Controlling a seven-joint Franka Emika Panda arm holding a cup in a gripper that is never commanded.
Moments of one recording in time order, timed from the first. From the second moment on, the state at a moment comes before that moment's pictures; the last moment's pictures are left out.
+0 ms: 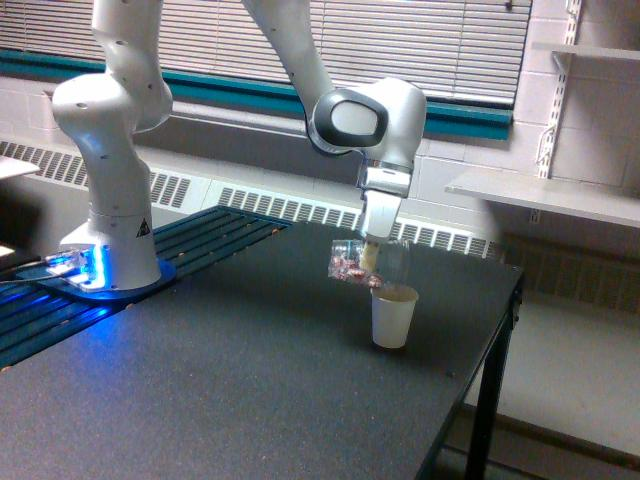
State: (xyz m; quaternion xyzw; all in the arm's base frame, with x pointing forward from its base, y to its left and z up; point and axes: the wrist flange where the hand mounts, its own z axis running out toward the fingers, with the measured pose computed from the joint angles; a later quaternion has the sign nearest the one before) arm 0.500 0.057 0.242 0.97 -0.18 0.03 0.16
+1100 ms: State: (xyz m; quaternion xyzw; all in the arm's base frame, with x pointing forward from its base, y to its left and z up) arm 0.514 0.057 0.247 0.97 -0.15 0.02 0.19
